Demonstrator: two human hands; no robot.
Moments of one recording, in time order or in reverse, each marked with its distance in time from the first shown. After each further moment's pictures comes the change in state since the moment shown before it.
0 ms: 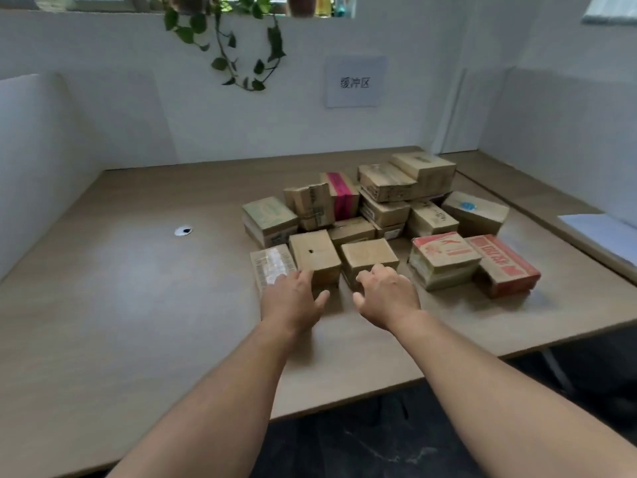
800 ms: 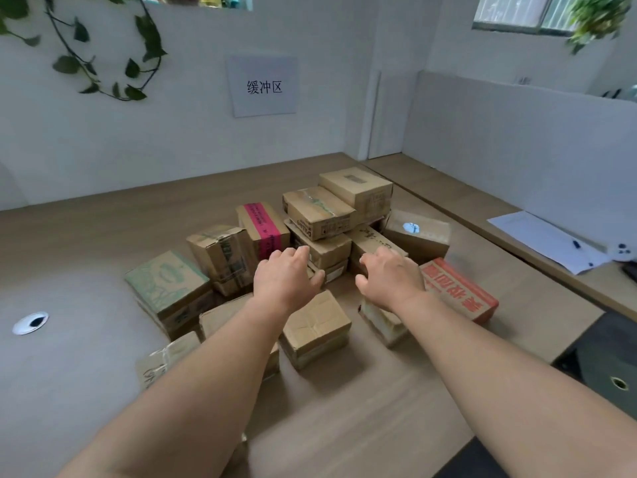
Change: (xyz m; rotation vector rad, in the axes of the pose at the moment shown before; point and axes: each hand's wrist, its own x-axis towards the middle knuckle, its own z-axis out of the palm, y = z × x) left_hand 0.243 0.089 0.018 -0.006 0.003 0.313; right_hand 0.164 0.134 -0.033 -0.021 0.056 0.278
